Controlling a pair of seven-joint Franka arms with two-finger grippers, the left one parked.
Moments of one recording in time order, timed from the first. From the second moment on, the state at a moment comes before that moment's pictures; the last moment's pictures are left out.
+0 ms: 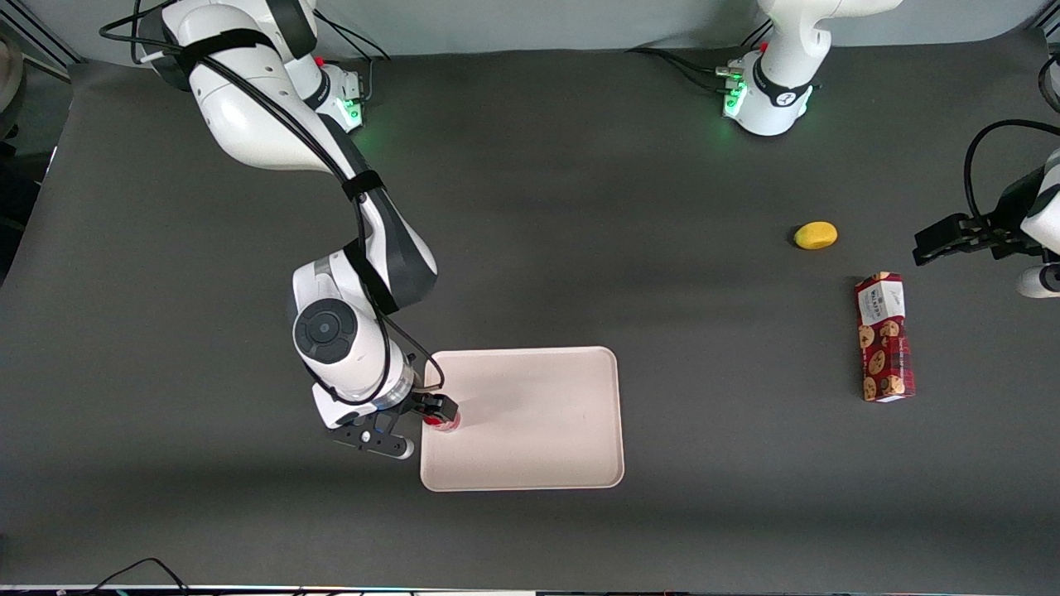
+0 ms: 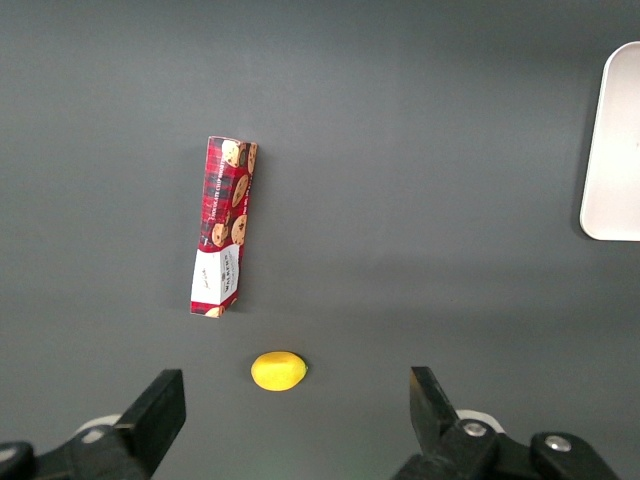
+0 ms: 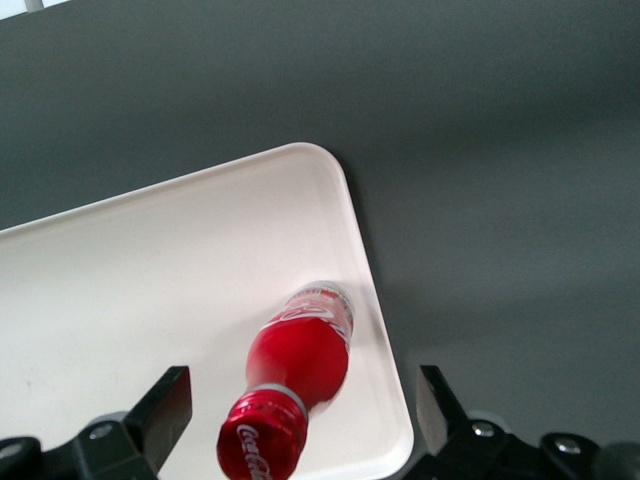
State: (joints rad) arm 0.47 0.79 -0.08 -1.20 0.05 2.11 0.66
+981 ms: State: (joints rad) arm 0.37 0.21 -0.10 -1.38 0.00 1.68 0.32
